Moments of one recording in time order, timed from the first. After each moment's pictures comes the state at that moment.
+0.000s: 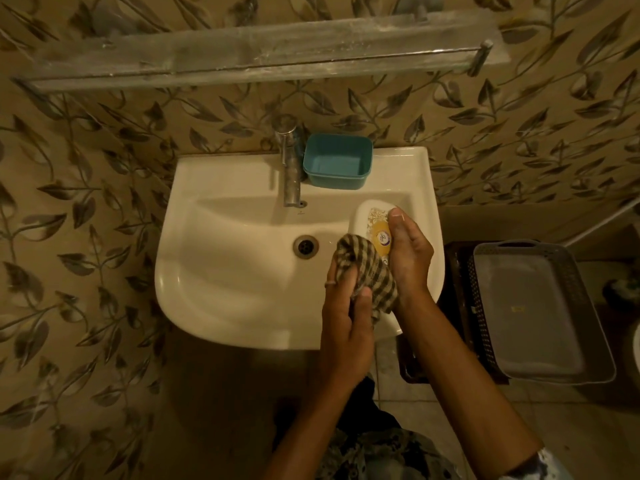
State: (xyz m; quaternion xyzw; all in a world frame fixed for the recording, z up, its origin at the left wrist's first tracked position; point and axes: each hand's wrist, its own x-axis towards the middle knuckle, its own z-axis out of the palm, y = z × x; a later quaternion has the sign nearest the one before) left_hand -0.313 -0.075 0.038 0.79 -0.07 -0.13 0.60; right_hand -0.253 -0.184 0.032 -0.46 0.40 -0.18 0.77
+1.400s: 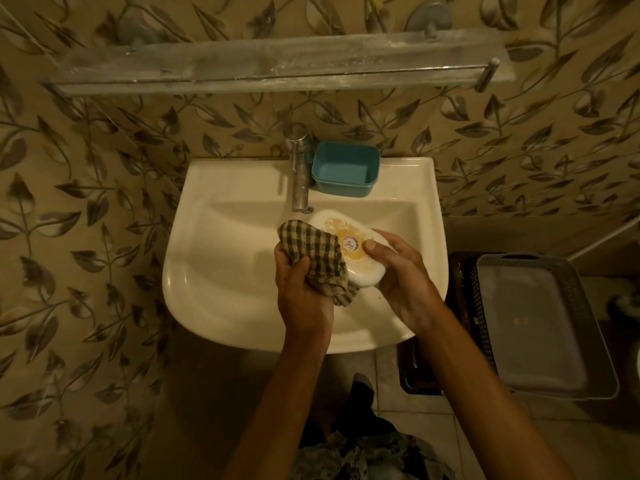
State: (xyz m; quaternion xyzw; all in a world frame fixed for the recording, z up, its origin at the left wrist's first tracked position) left_hand -0.256 -0.058 0.057 0.40 0.15 -0.08 0.90; right_hand -0.272 -0.187 0.039 -0.44 0.24 0.03 0.87
